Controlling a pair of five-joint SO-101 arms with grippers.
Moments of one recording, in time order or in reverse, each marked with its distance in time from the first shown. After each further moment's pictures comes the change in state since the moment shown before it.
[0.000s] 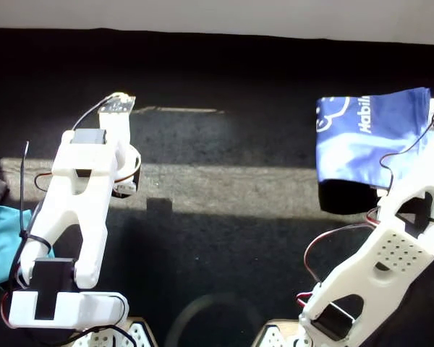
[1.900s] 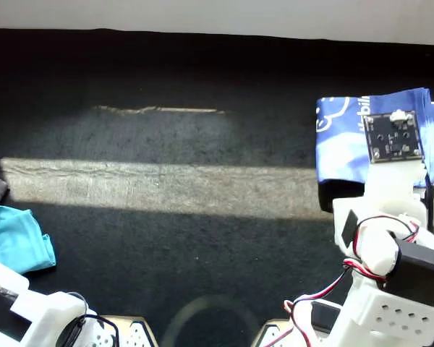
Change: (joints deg) left arm -65.8 -0.1 12.8 -33.0 -49.7; right arm -19.3 -91.4 69.8 29.7 -4.6
